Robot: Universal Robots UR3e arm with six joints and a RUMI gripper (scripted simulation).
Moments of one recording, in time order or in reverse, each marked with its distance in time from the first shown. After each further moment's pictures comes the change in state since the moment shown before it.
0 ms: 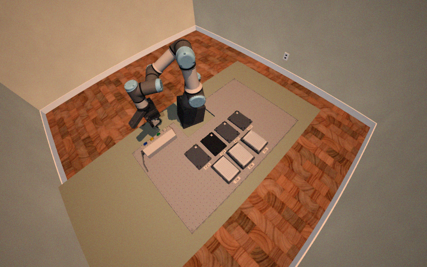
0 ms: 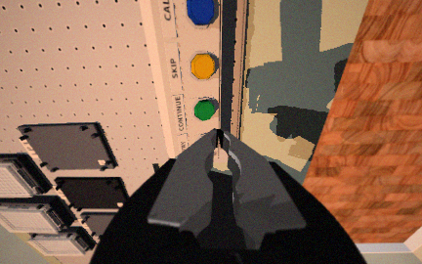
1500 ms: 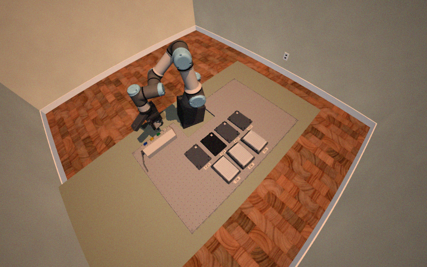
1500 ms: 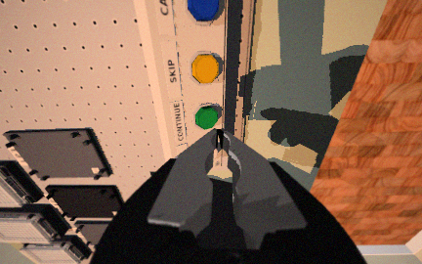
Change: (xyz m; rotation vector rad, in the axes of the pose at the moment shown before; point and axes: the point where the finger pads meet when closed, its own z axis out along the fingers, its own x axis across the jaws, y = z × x) arm -0.004 0.000 0.024 -0.001 0.001 -0.001
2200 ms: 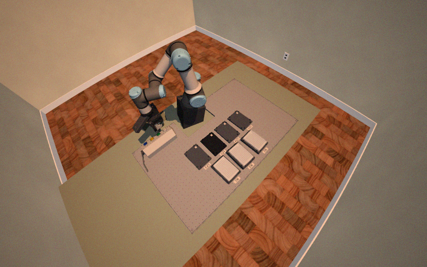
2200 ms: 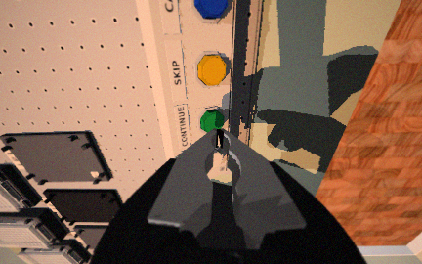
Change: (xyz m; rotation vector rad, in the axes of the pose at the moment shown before) arm -0.006 0.000 0.011 -0.001 0.000 0.000
